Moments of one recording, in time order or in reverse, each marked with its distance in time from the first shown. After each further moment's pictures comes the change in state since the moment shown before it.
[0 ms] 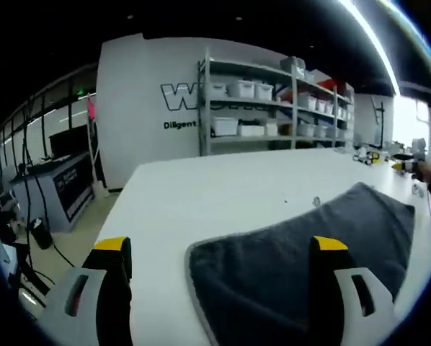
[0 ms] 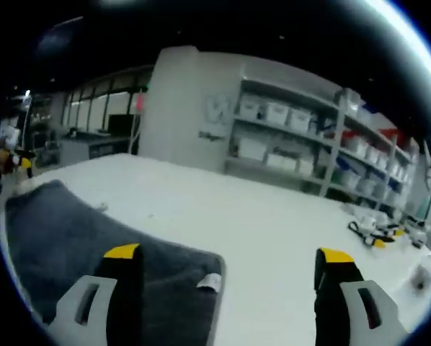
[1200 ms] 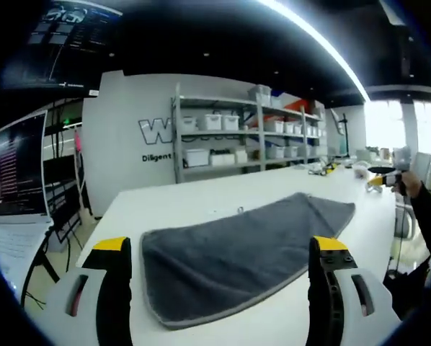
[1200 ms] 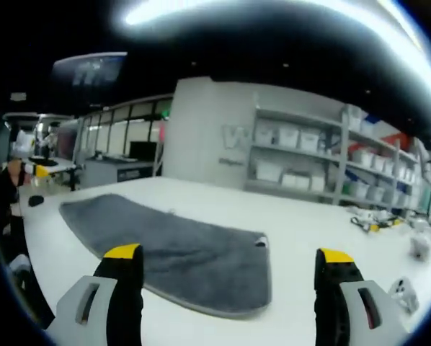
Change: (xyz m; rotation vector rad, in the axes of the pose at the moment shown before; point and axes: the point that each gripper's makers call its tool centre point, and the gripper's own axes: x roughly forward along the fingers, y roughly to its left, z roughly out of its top) left arm -0.186 -0.127 -0.028 0.069 -0.171 -0.096; right arm -0.205 0.073 -0.040 0.050 -0.151 0.087
